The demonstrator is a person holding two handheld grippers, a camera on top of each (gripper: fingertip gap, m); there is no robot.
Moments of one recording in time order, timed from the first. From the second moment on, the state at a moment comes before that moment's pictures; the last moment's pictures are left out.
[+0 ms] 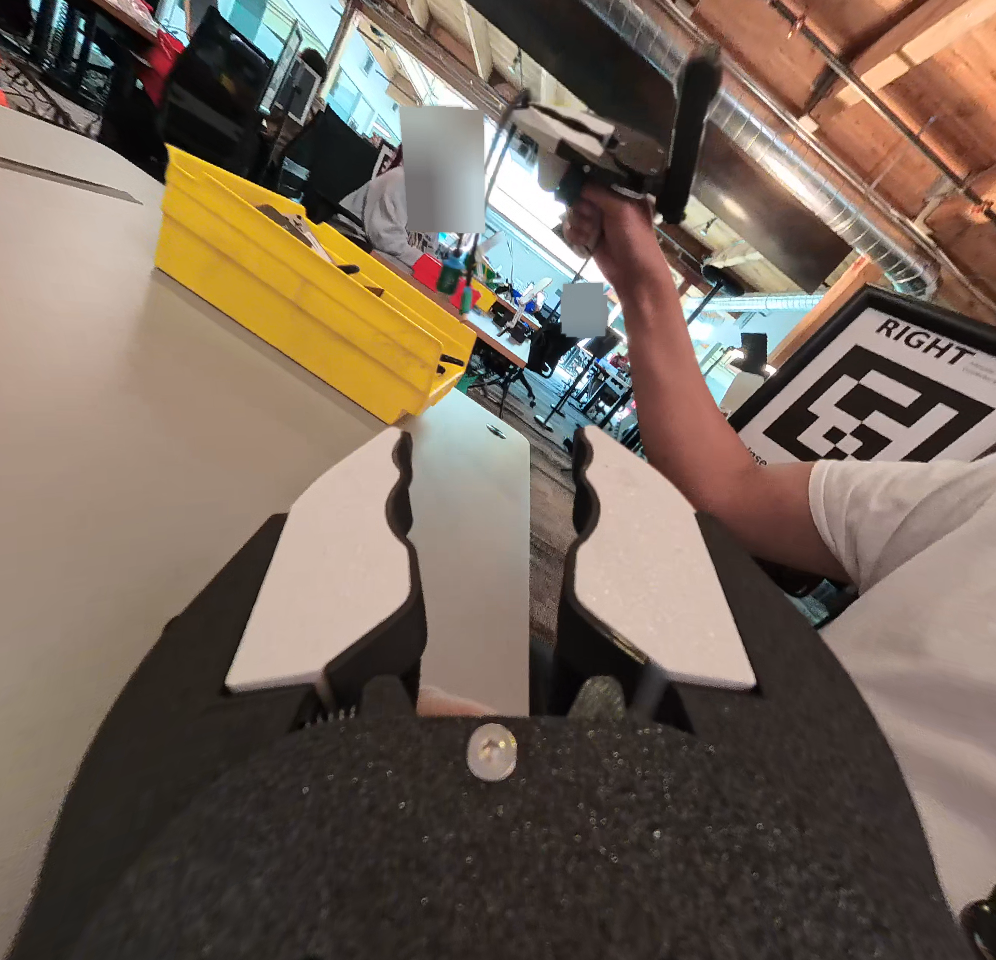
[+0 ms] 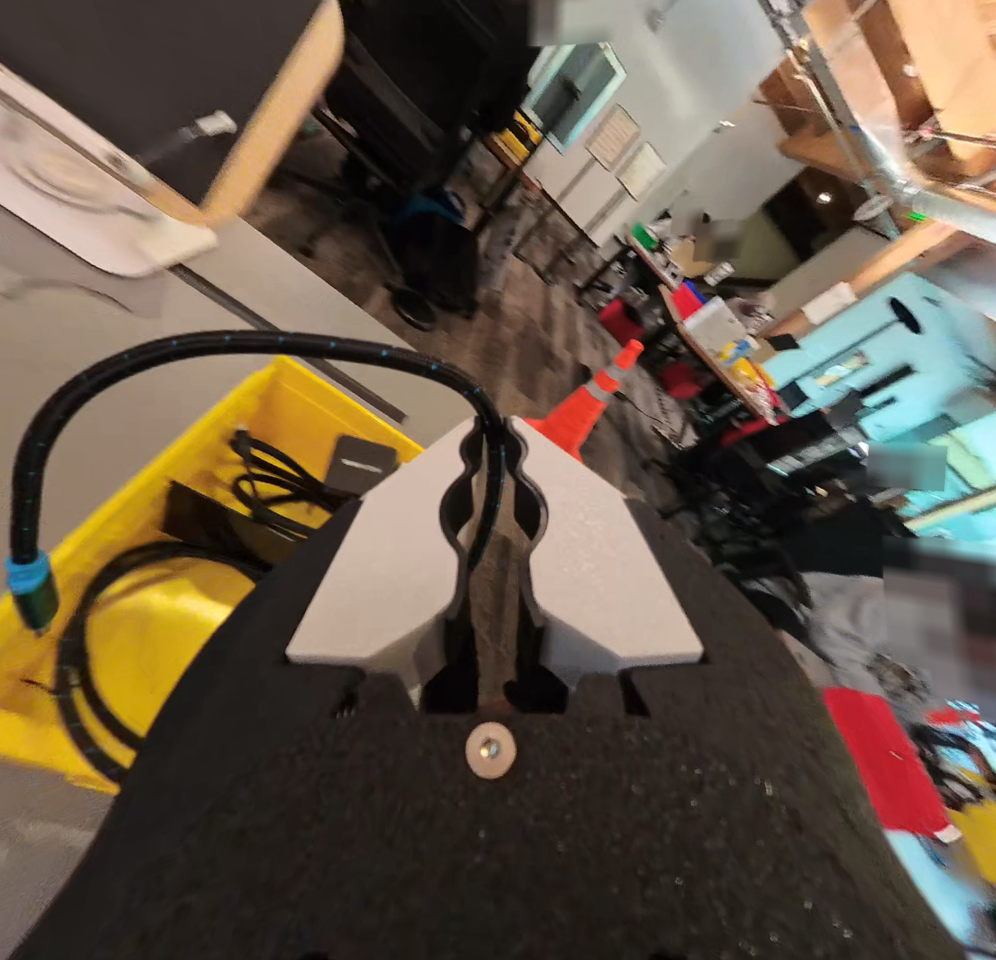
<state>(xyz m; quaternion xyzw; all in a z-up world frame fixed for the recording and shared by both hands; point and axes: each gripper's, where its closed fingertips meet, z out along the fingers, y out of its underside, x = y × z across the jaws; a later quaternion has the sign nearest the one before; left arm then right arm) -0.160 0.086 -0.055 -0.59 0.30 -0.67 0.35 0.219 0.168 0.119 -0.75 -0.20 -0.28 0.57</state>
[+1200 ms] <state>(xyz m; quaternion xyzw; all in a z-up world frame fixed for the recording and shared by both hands) -0.140 0.046 -0.064 -0.58 0.36 -0.65 0.32 0.258 0.077 -0.100 -0.86 -0.33 -0.33 0.19</state>
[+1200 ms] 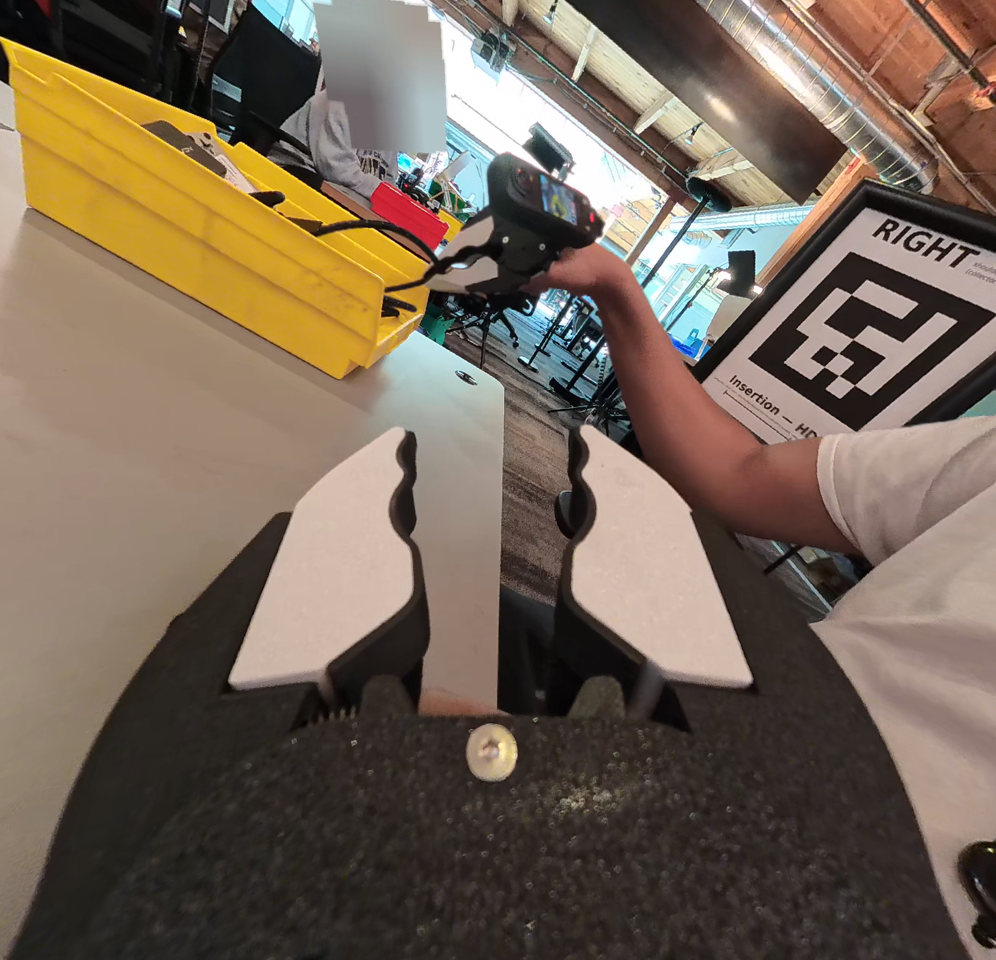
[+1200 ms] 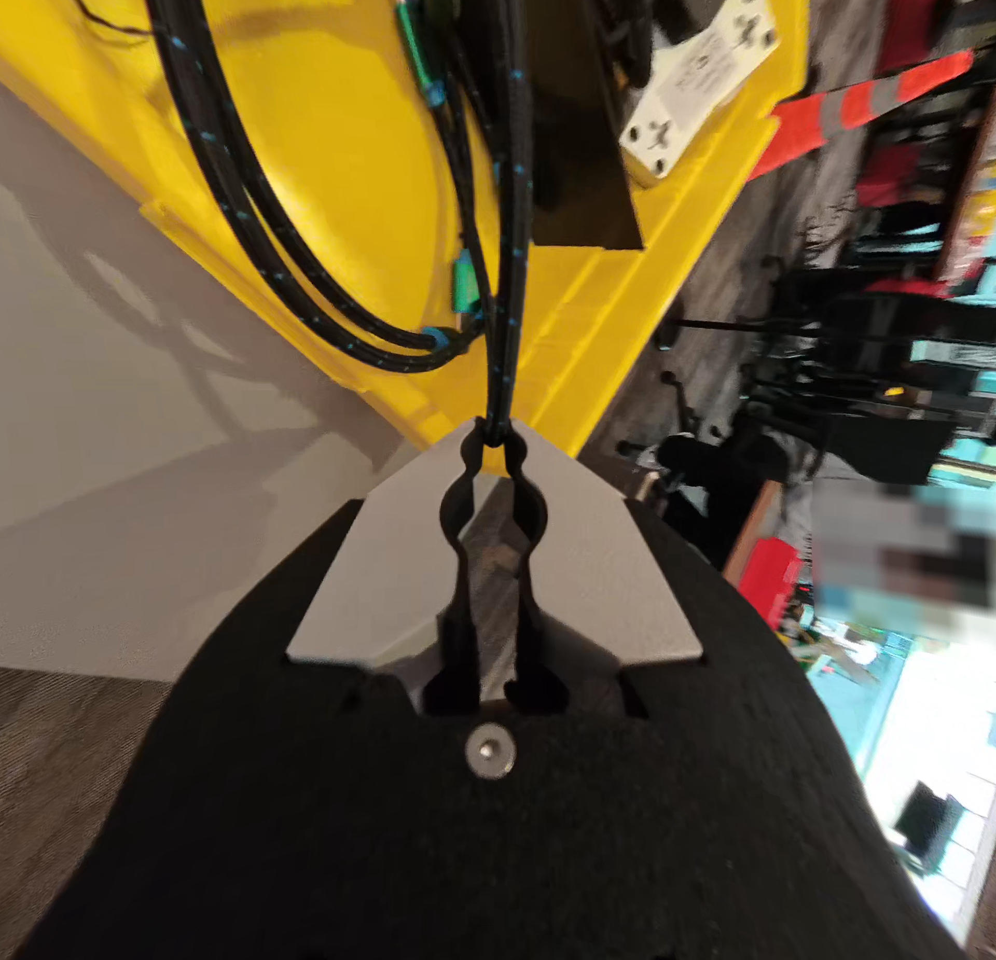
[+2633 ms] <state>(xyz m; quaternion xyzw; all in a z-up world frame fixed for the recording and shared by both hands) -0.425 0.147 -0.095 -0.77 0.11 -0.21 0.59 0.176 0.052 -0.082 -0.74 0.11 -0.02 0.66</state>
